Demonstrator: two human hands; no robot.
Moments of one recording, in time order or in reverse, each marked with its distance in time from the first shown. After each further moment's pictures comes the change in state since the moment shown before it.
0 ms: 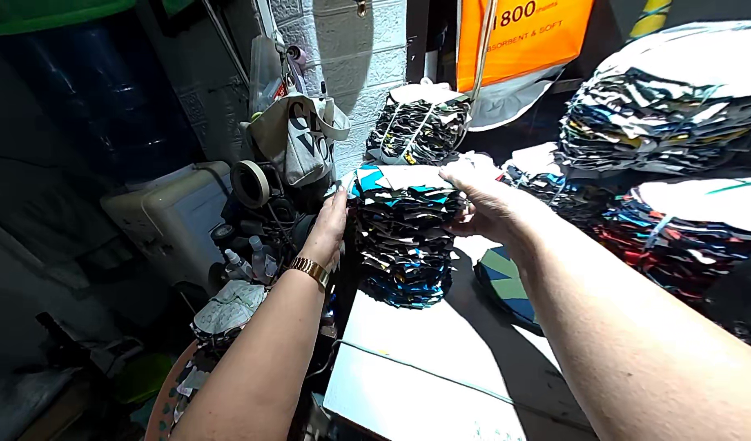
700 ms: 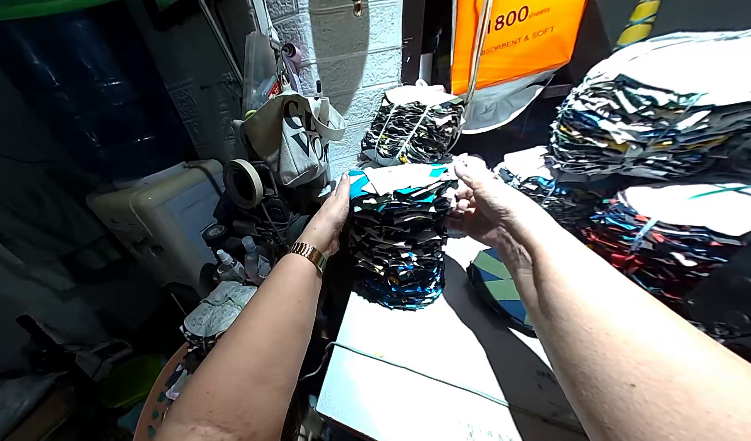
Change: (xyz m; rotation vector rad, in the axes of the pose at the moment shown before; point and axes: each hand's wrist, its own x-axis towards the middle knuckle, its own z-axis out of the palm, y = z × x) left_hand 0.021 0.007 0.007 -0.040 -0.129 -0.040; right_hand -0.003 0.005 -0.004 0.252 -0.011 -0.039
